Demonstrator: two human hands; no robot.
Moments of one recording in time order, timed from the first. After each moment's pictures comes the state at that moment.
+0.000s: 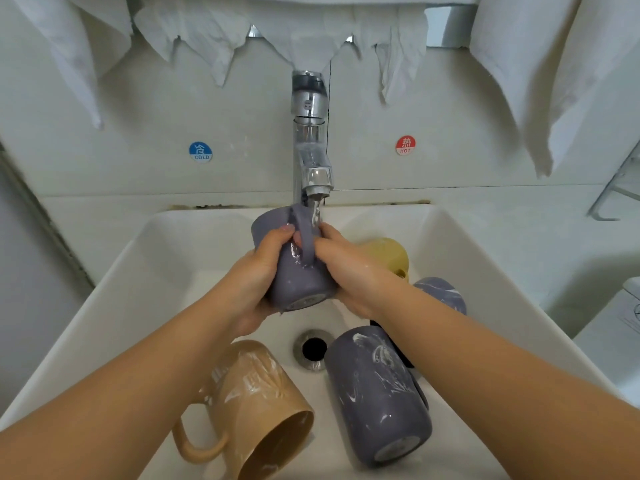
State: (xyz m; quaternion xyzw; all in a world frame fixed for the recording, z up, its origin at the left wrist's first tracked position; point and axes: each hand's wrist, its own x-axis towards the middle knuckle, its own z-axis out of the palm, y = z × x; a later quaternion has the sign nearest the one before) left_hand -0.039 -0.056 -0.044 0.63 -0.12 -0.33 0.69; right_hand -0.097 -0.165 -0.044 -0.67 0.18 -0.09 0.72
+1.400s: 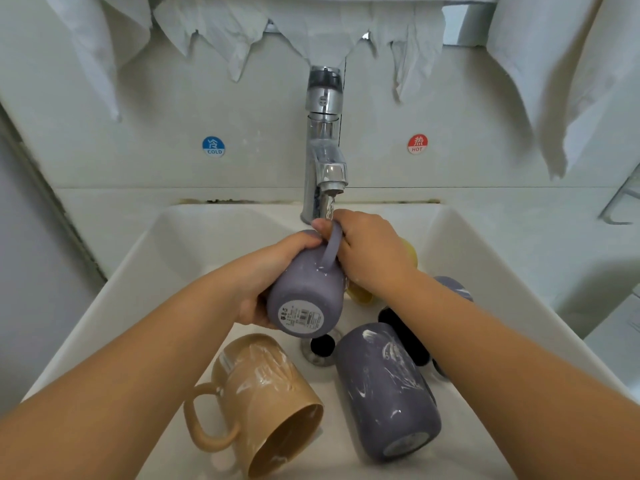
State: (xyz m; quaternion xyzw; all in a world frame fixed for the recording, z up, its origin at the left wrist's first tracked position) left_hand -0.038 -0.043 -0.025 0.72 -0.11 -0.46 0.50; right_hand -0.107 -0.175 -0.025 -0.95 0.14 -0.20 0.18
